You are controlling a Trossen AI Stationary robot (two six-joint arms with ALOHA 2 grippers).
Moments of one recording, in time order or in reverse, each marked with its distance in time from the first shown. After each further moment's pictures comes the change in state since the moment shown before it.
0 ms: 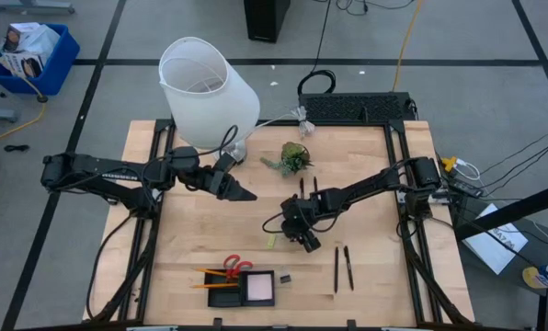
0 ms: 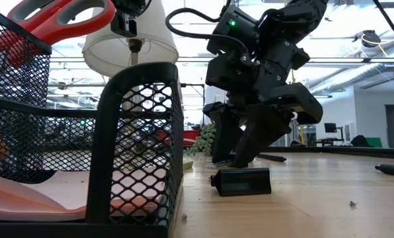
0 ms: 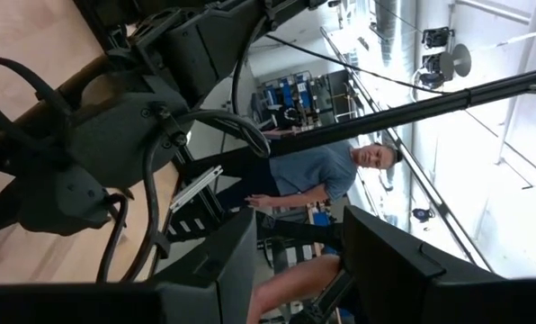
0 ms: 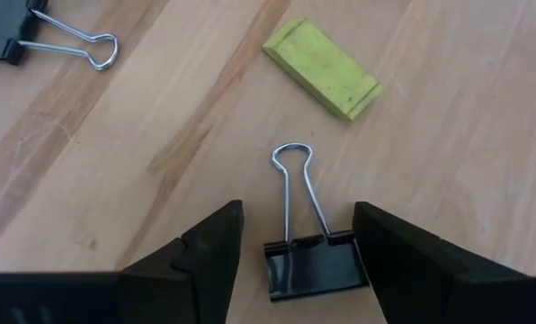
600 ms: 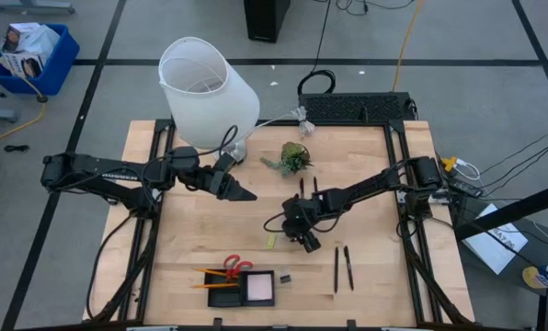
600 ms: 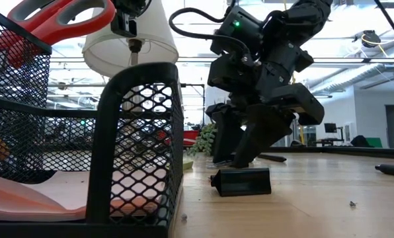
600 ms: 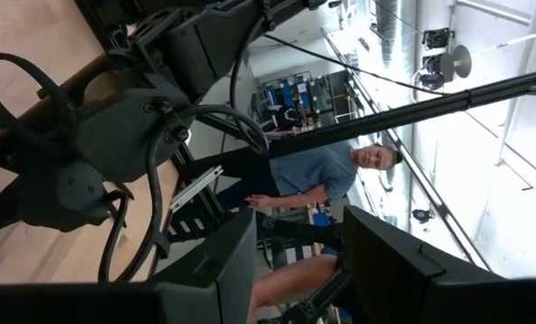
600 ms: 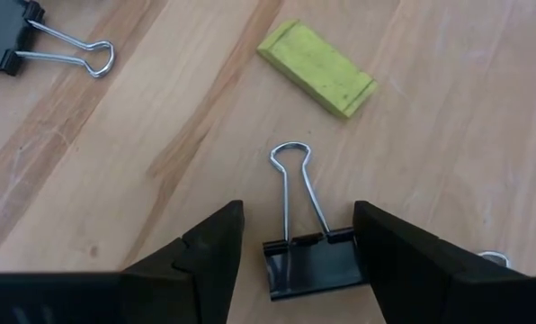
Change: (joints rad) left arm 0.000 0.000 0.000 -0.001 -0.002 -0.003; right arm 0.002 -0.004 -0.094 0.051 0.009 0.038
